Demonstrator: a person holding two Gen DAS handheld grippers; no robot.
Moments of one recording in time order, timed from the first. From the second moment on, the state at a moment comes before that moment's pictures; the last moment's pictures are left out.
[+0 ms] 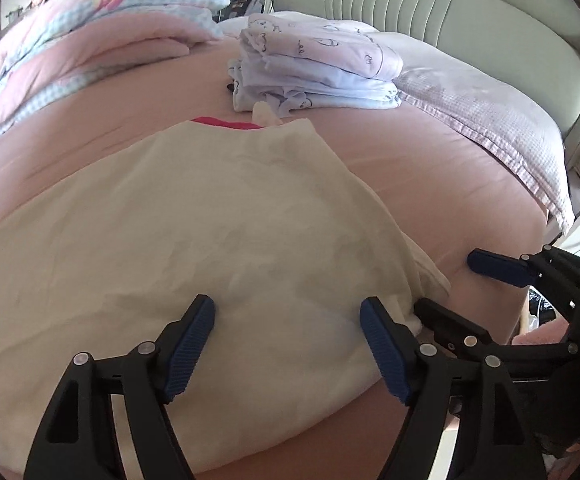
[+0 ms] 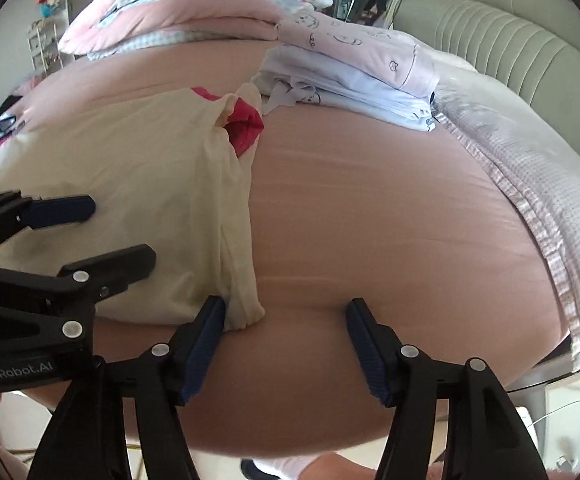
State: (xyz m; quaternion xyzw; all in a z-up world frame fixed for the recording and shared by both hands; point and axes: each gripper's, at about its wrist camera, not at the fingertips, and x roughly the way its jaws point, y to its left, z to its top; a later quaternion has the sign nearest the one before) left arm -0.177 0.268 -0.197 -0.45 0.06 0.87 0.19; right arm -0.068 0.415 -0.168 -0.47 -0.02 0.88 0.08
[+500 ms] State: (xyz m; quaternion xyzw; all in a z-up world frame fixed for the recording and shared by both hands) left arm -0.139 0.205 -0.170 -0.37 0.04 0.91 0.20; right arm -0.053 0.464 -0.134 -0.44 0.04 0.87 0.21
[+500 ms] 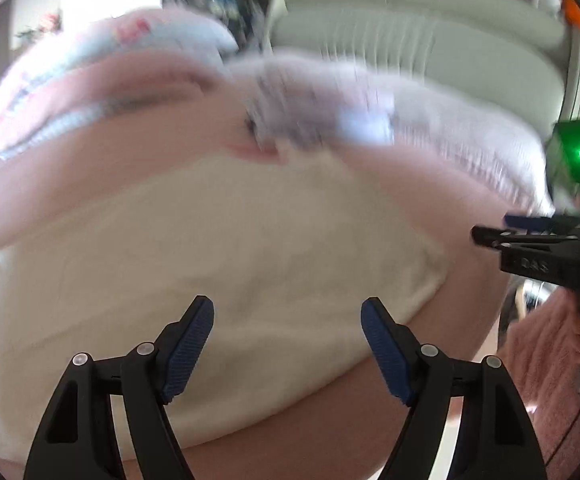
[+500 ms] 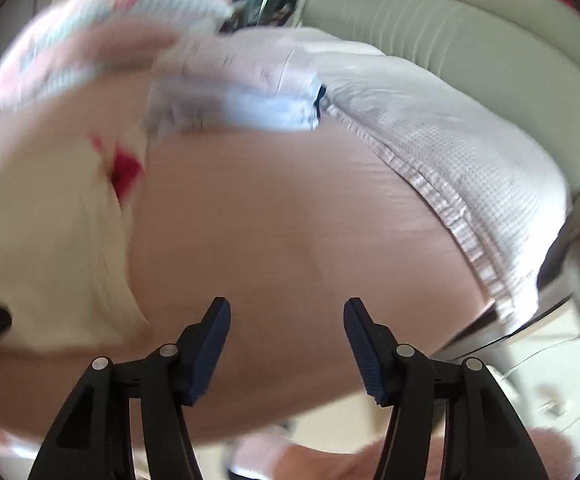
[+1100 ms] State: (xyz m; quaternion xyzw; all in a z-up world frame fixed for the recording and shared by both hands) left arm -0.193 0.076 -0.195 -0.47 0.01 0.88 0.09; right arm -0.144 0.296 -0.153 -0.44 -0.09 0.89 0.01
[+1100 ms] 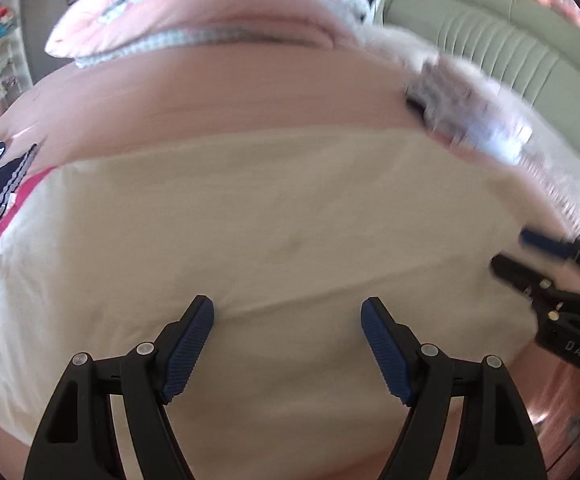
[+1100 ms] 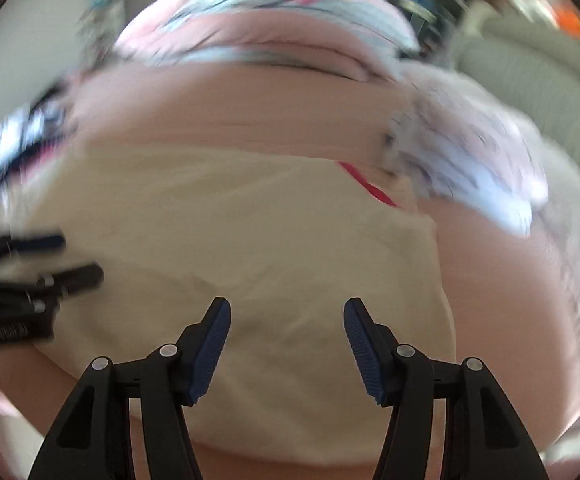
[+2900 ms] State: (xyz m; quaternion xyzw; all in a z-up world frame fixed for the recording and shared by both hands) left arm -0.144 -0.030 -0.162 -0.43 -0.14 0.89 0.05; right arm -0.078 0.372 -0.177 -0.50 0.25 0.82 0.09
